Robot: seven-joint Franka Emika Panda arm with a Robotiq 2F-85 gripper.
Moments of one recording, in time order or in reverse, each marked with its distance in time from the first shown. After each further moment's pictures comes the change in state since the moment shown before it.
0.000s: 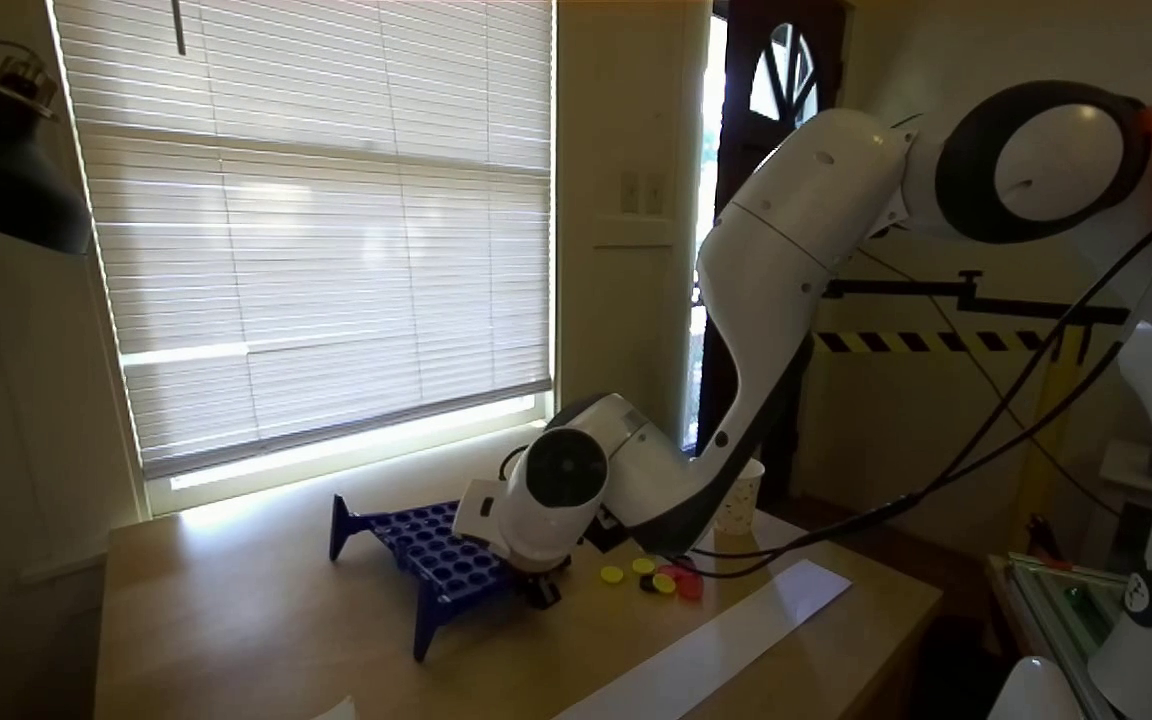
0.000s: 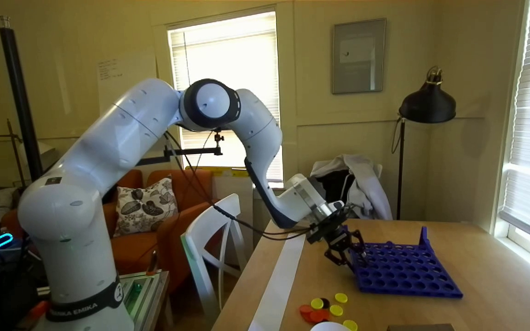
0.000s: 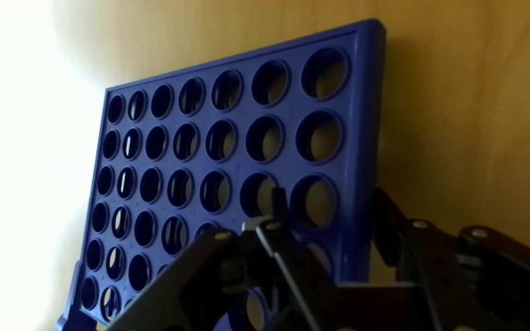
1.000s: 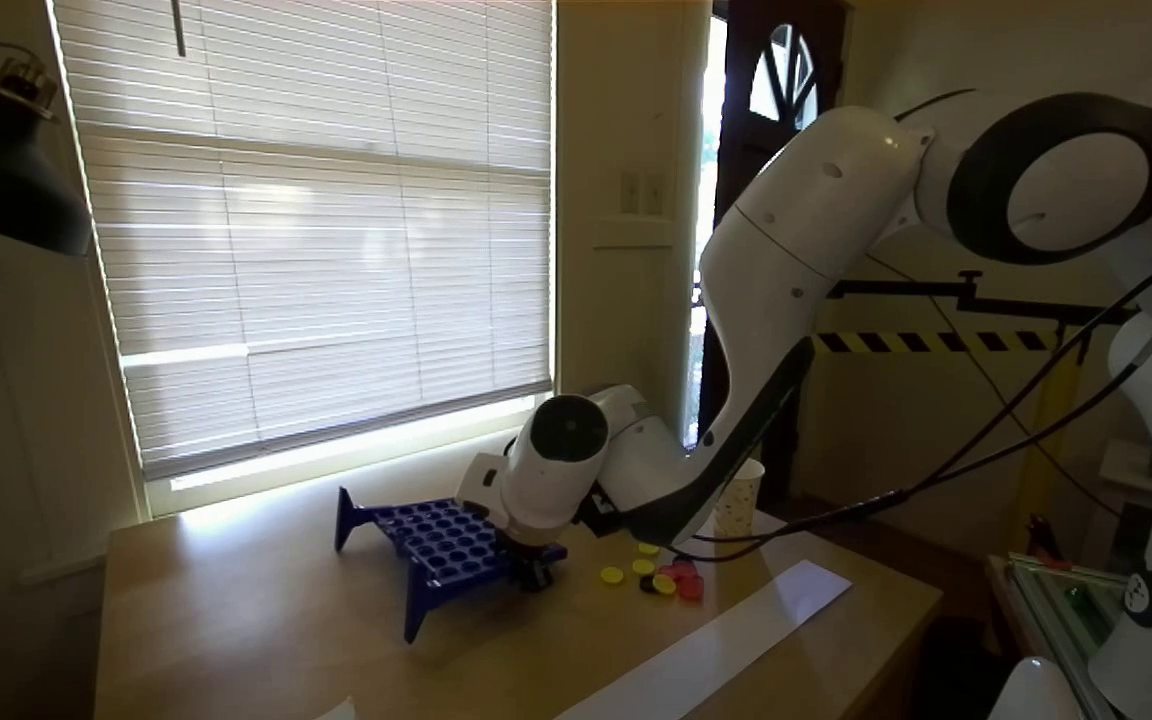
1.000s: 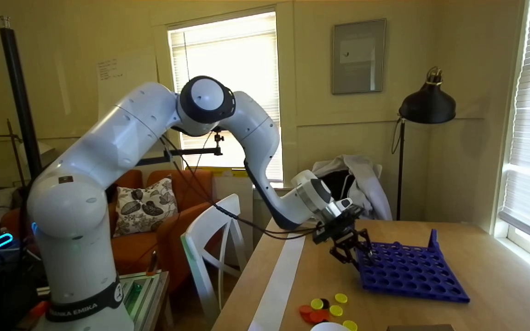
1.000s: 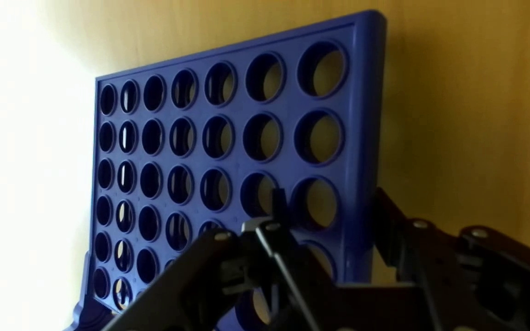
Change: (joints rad) arm 0.165 0.018 -0.255 -0.023 0.288 0.223 -0.121
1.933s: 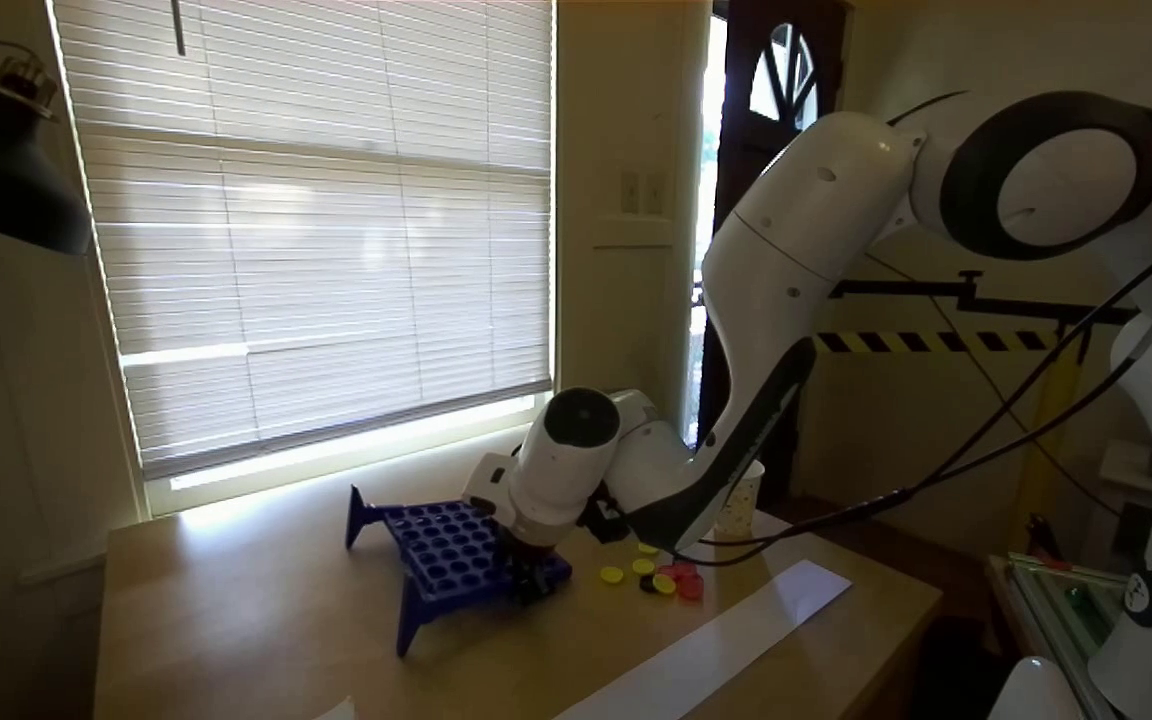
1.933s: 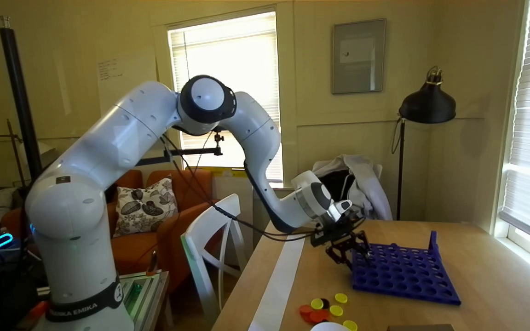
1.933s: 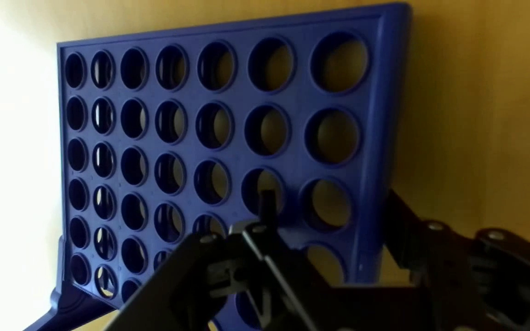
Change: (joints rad) arm -0.033 -0.005 0.021 -0.035 0.079 0.110 -0.040
